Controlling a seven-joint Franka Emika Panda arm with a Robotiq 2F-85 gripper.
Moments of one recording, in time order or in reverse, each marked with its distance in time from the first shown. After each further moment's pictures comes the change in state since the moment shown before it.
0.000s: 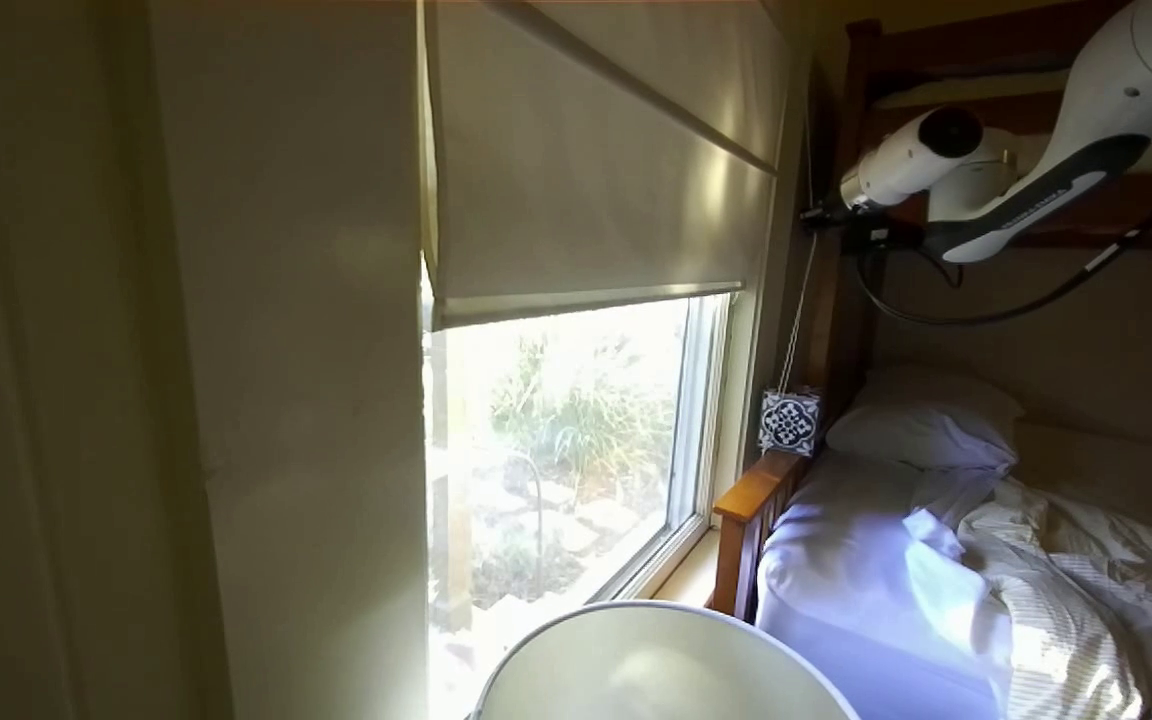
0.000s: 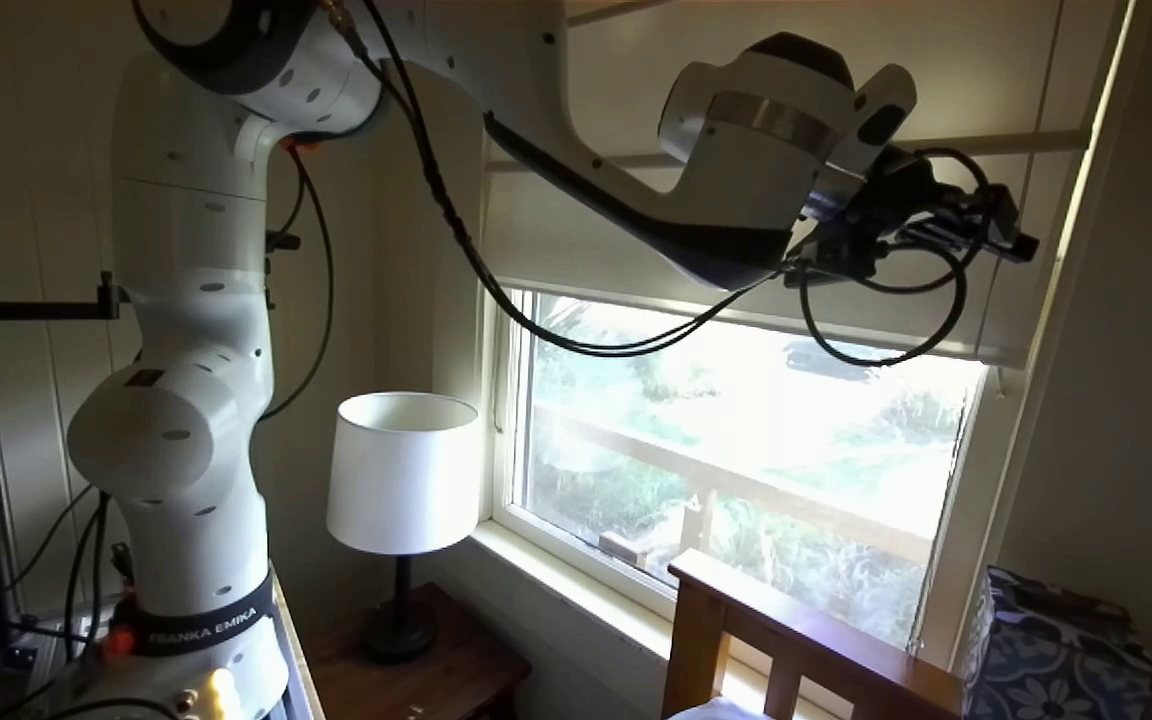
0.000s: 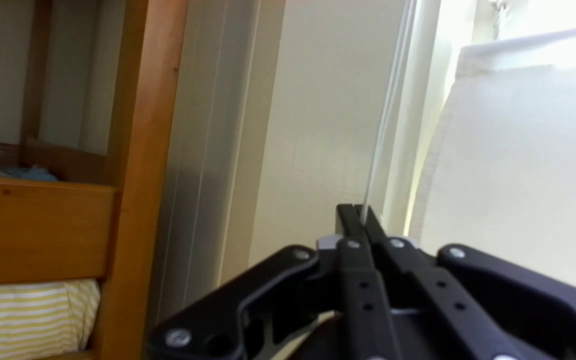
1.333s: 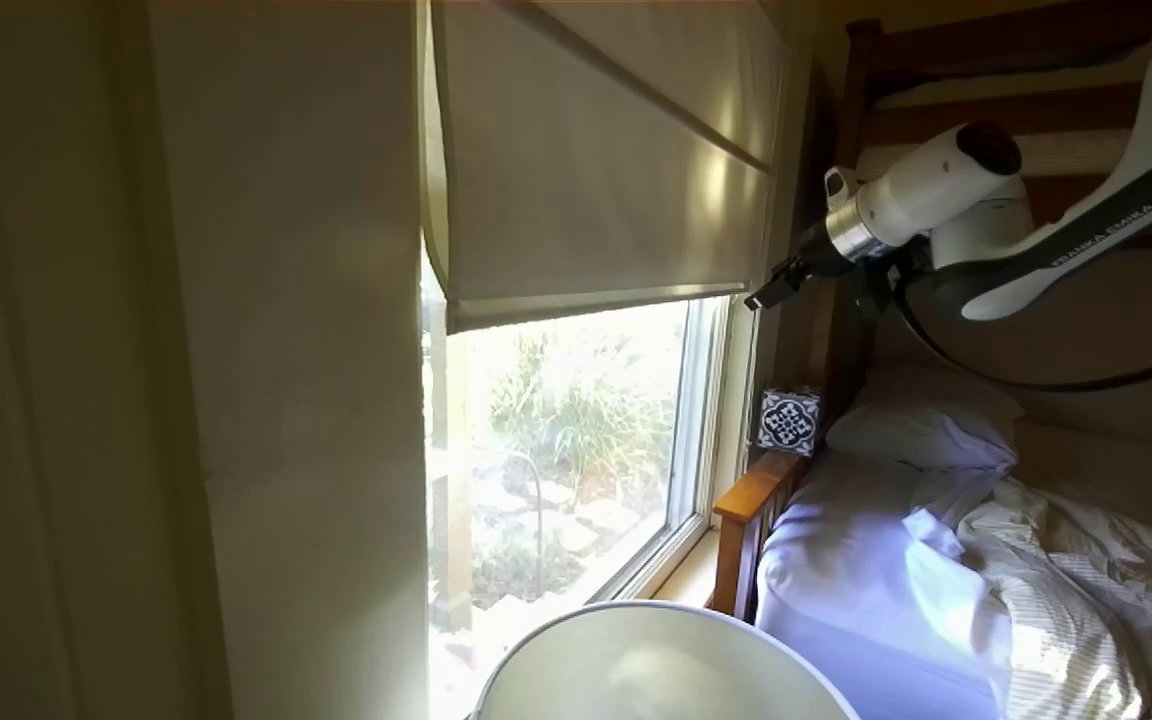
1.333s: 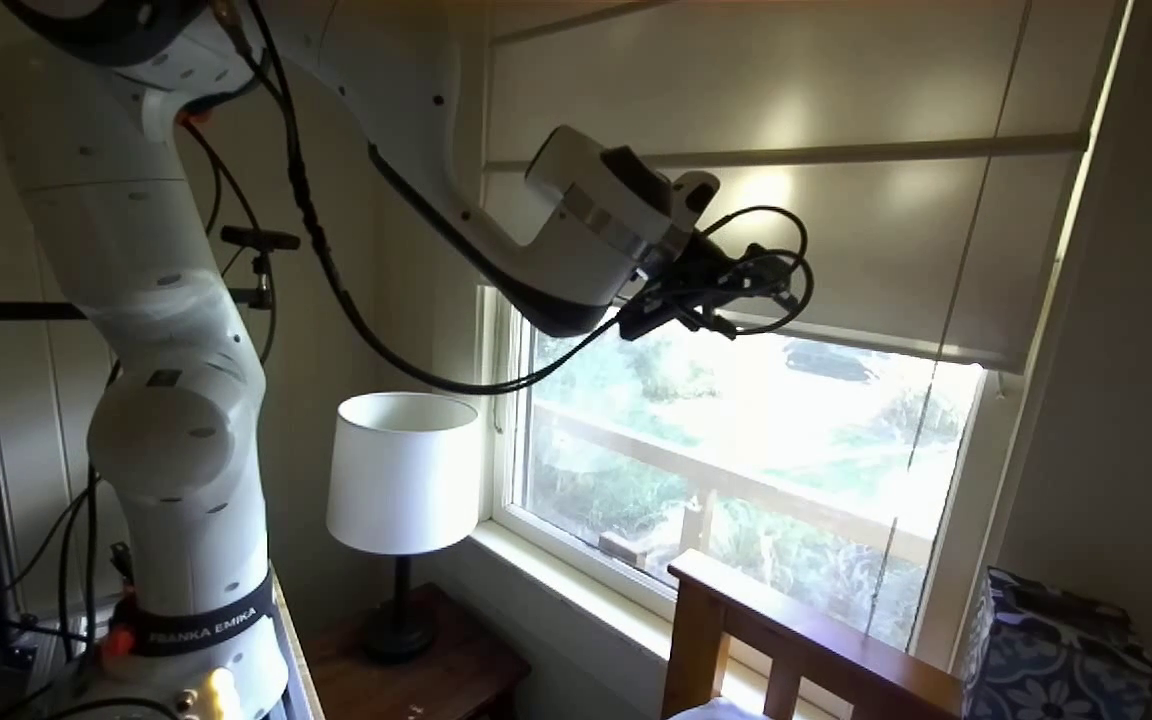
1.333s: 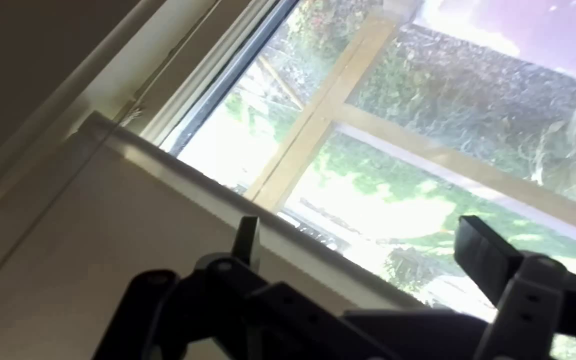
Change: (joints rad) arm 0.131 -0.313 0.103 -0.566 0.076 0.071 -0.773
